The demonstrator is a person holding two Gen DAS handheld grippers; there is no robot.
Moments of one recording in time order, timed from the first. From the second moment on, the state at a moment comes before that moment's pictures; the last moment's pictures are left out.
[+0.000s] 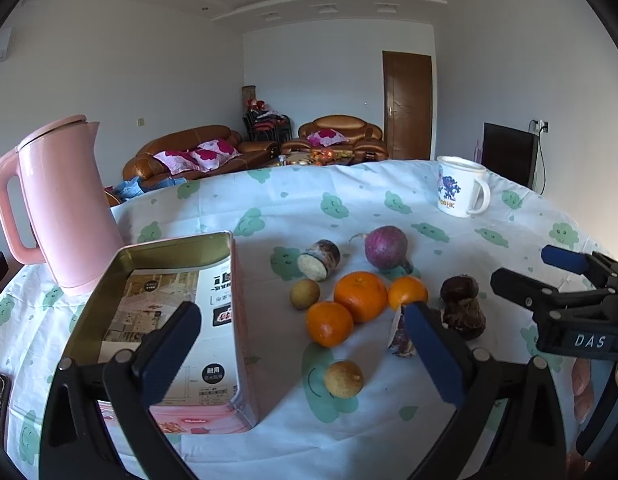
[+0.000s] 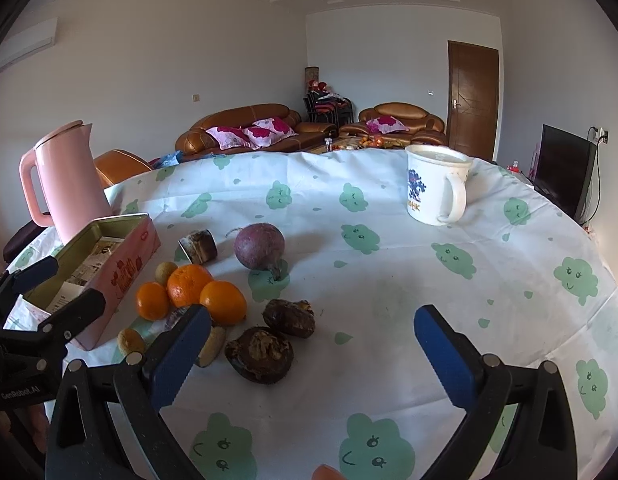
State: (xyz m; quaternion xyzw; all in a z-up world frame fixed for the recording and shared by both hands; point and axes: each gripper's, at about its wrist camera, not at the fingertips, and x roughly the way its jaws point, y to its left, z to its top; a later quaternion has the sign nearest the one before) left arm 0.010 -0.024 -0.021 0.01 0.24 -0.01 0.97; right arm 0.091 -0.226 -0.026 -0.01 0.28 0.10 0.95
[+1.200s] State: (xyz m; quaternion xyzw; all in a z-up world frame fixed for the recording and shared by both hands) left arm 0.035 -0.048 -0.051 0.03 0.39 -0.11 0.92; right arm 0.102 -0.236 -0.046 0.02 0.32 0.14 0.94
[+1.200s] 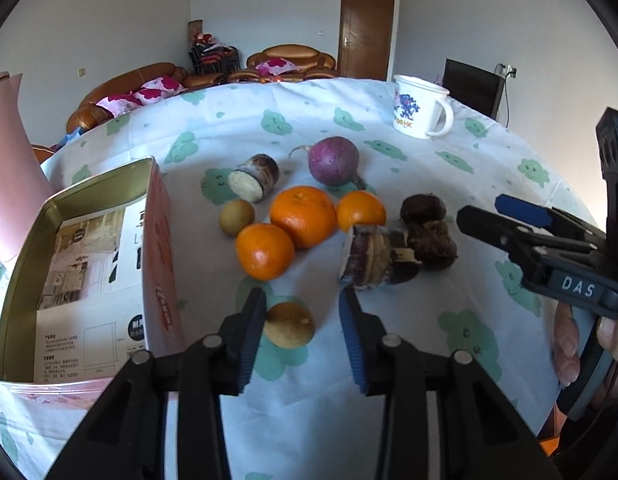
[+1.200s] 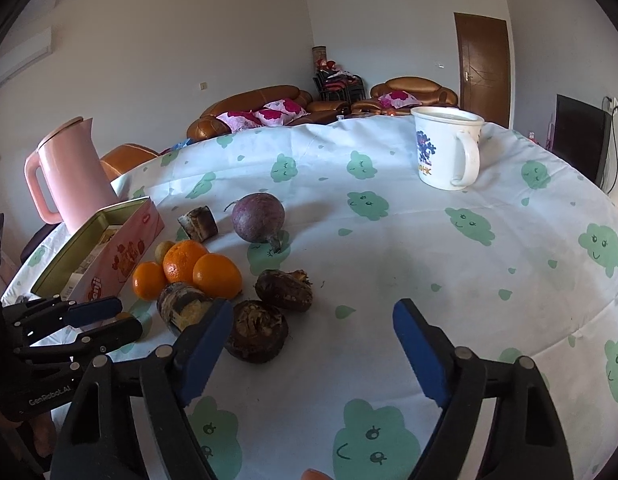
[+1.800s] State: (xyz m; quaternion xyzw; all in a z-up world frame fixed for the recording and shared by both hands) left arm 0.037 -0.052 -0.042 0.05 0.37 -0.11 0.92; right arm 0.123 -0.215 -0.059 0.02 0.39 0.17 0.91
